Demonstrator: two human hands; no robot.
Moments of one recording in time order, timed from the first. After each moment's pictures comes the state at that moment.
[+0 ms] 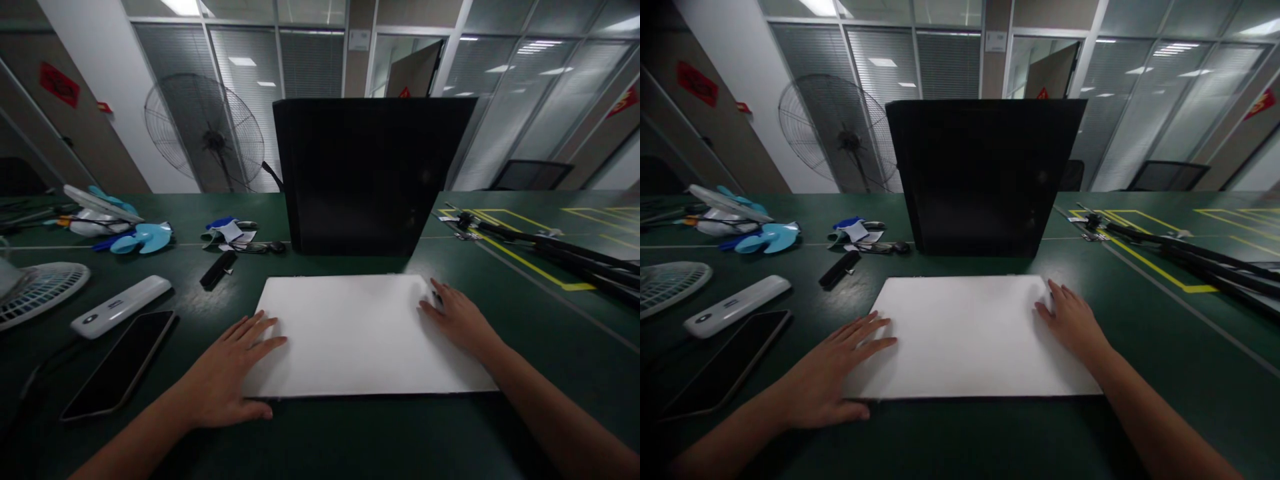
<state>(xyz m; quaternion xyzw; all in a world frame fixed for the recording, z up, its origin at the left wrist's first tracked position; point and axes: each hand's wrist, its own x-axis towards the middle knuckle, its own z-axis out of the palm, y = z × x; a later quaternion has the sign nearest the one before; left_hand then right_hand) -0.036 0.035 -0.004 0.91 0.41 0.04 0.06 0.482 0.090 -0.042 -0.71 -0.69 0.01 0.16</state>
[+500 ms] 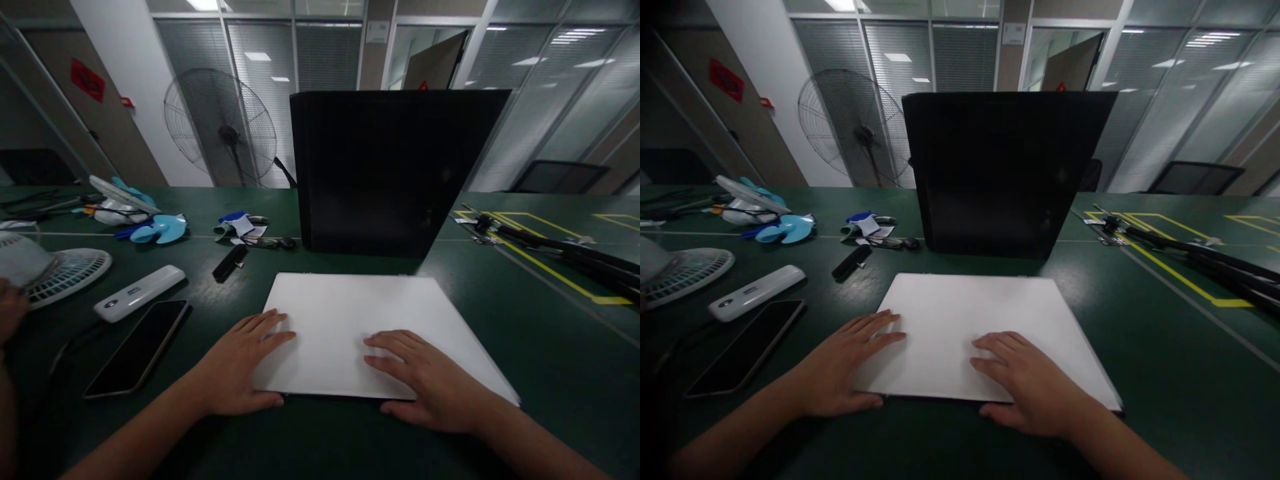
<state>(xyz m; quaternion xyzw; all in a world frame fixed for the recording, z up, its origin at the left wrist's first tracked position) -0.033 0.034 -0.004 0.90 0.42 0.02 0.05 0.364 0.018 0.005 -0.33 -0.94 0.09 0.04</state>
